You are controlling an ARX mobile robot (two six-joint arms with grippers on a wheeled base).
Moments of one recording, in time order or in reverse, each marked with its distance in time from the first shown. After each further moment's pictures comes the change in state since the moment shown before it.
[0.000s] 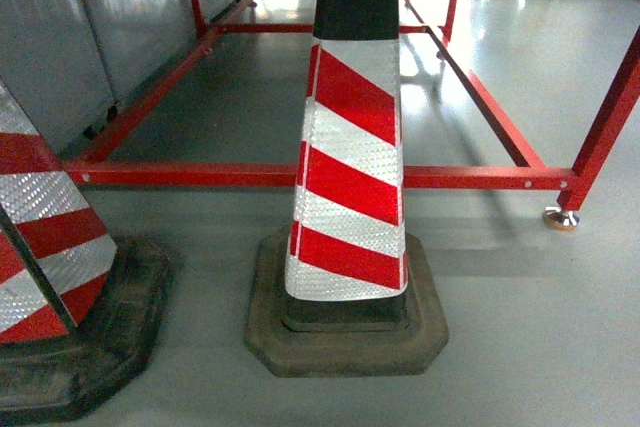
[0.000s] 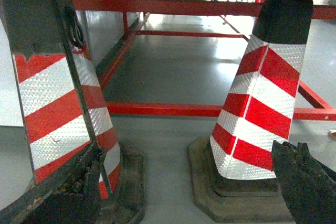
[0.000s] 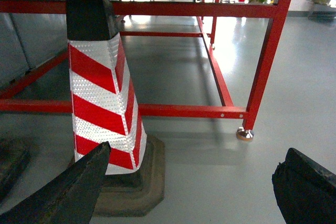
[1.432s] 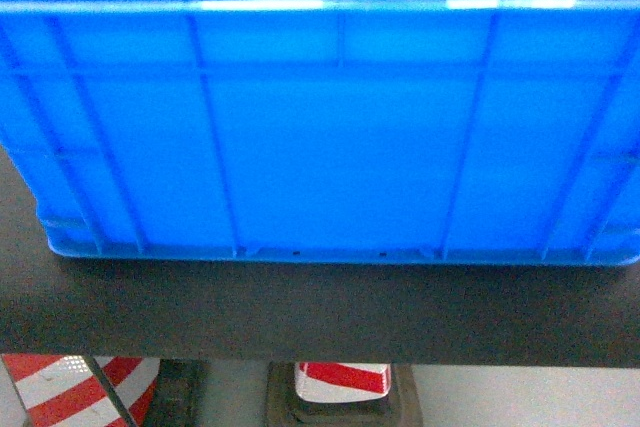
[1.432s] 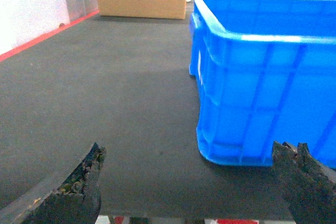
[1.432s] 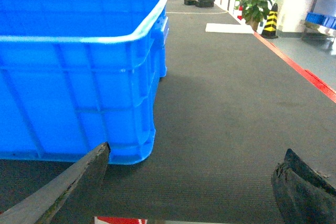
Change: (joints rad) left arm 0.000 0.000 0.000 0.000 0.000 0.004; right arm 0.000 0.000 0.000 0.000 0.000 -0.002
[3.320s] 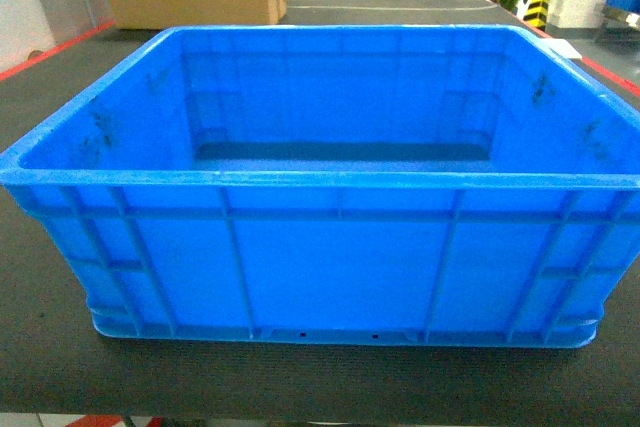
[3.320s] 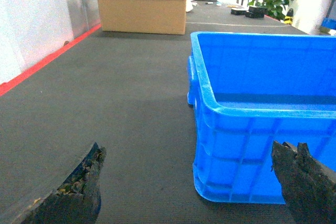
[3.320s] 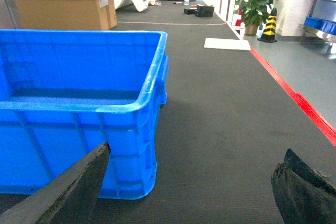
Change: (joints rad) left arm 0.000 0.000 0.000 0.001 -0.001 0.000; right arm 0.000 0.000 0.000 0.001 0.000 0.000
